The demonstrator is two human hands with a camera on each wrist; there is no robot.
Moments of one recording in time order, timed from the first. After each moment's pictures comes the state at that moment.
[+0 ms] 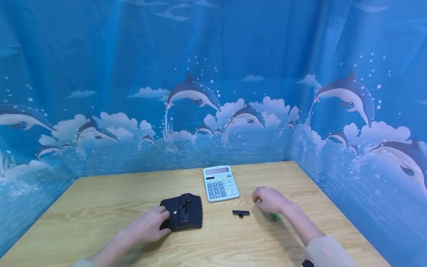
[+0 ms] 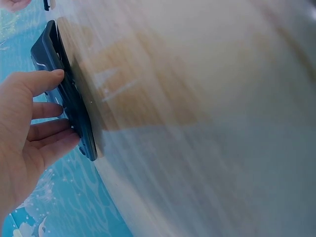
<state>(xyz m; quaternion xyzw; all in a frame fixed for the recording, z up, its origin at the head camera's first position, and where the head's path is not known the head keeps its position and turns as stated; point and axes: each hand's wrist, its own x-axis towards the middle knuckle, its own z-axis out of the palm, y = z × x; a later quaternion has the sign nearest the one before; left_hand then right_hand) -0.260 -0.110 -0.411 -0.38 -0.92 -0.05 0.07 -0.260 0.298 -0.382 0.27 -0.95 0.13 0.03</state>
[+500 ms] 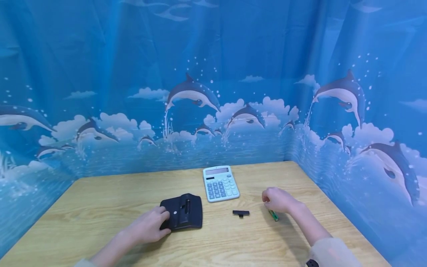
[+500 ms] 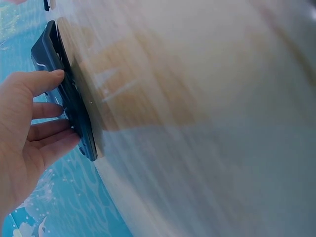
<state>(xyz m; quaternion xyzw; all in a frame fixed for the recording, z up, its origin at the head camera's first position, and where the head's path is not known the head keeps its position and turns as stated) -0.261 -0.111 -0.413 -0.38 -0.92 -0.05 0.07 -0.255 0.318 -0.381 0.23 -0.96 0.13 0.01</state>
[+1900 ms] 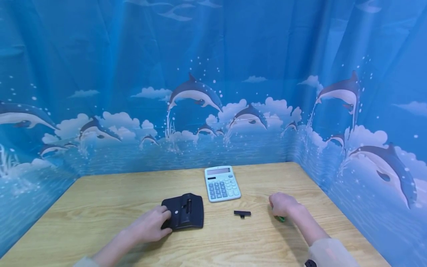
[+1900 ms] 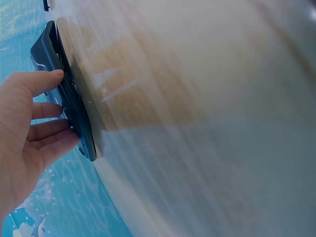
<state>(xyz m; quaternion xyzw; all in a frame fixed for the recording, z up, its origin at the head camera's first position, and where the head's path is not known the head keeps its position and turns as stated) -0.262 -0.112 -0.413 -0.39 -0.92 -0.05 0.08 -0.254 0.323 -0.391 0.13 -0.98 0.10 -0.07</state>
